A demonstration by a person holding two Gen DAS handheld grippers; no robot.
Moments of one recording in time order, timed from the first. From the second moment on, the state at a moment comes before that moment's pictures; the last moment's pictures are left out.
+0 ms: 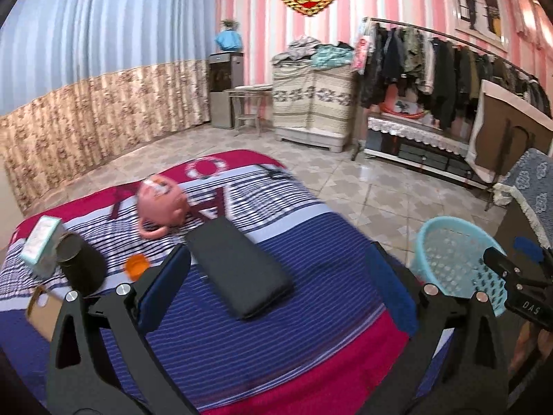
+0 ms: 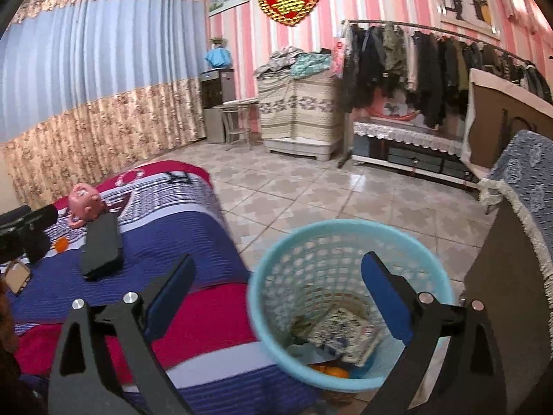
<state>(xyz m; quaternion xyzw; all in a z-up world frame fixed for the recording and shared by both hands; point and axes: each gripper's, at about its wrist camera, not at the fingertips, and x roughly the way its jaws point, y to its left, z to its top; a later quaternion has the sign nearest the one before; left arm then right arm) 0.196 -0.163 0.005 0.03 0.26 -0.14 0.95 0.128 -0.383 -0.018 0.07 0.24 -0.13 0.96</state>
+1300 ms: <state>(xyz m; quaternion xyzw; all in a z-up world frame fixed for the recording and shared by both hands) 0.309 0.045 -0.060 0.01 0.30 0.07 0.95 0.251 -0.183 -0.060 -0.02 0.31 0.04 0.95</state>
